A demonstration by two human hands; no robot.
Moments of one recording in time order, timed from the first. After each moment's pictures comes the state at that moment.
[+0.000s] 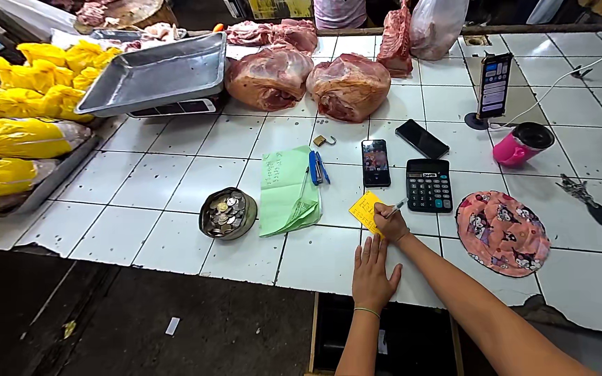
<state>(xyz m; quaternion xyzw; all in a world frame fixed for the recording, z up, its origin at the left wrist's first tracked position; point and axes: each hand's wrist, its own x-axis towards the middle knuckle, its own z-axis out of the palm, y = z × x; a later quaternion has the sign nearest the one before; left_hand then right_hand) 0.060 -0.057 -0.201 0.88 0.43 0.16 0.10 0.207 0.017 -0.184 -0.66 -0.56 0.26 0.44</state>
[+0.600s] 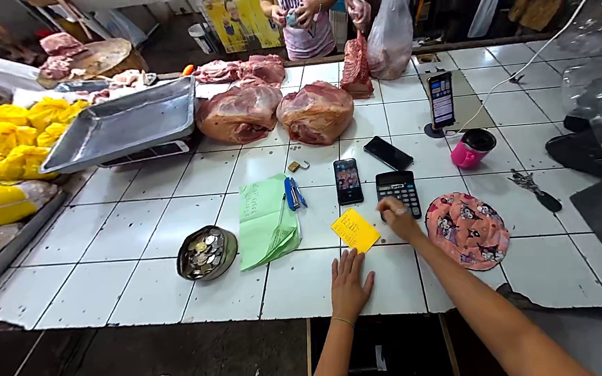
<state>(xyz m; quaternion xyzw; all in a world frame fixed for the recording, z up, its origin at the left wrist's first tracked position) 0.057 -0.032 -0.194 0.88 0.39 0.21 0.18 0.294 -0.014 -0.122 -0.71 -0.52 0.28 0.39</state>
